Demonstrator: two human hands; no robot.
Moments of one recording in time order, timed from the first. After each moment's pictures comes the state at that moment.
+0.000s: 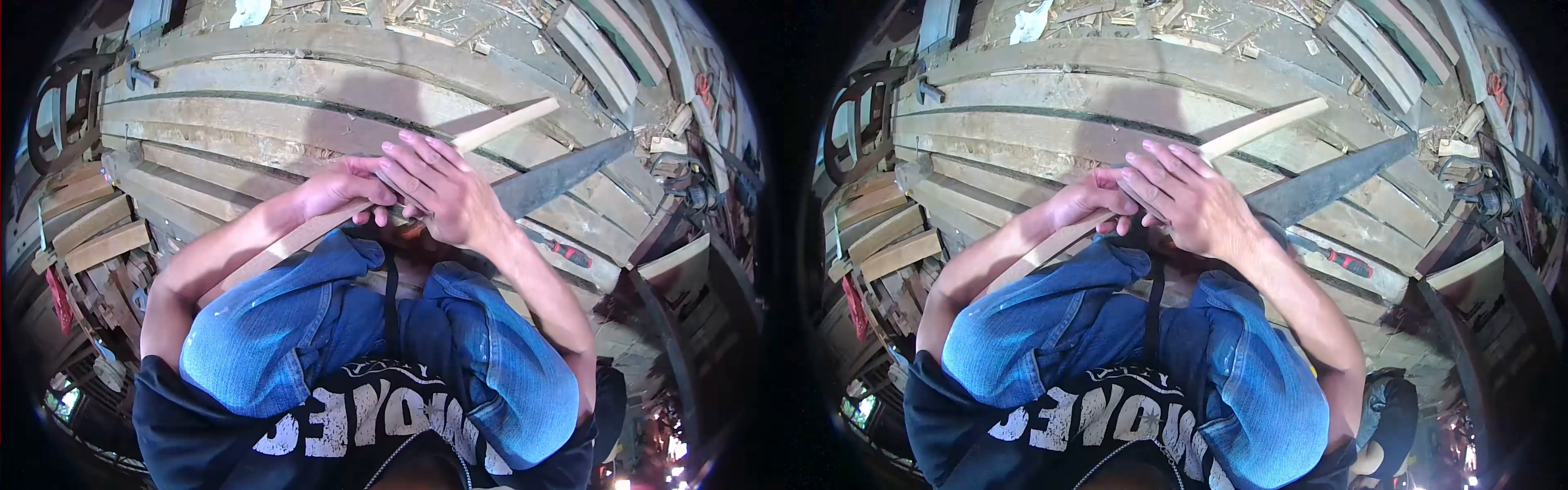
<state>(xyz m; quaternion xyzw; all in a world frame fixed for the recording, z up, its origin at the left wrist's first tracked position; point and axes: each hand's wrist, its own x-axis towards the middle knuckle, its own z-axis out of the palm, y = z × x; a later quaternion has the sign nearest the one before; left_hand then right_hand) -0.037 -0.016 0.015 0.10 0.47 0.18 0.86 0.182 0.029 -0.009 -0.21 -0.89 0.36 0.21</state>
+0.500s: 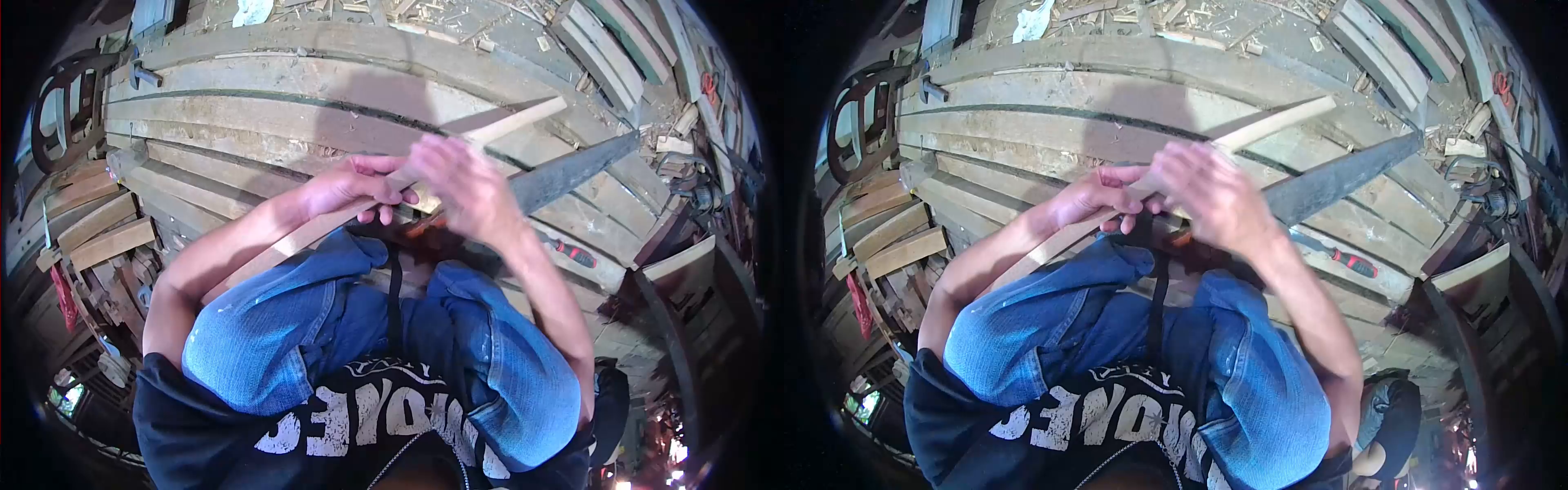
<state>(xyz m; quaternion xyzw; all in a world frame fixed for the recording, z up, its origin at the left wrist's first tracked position) -0.032 -0.014 0.017 0.08 0.48 0.15 0.86 0.200 0.035 -0.025 -0.26 -0.86 0.35 0.27</state>
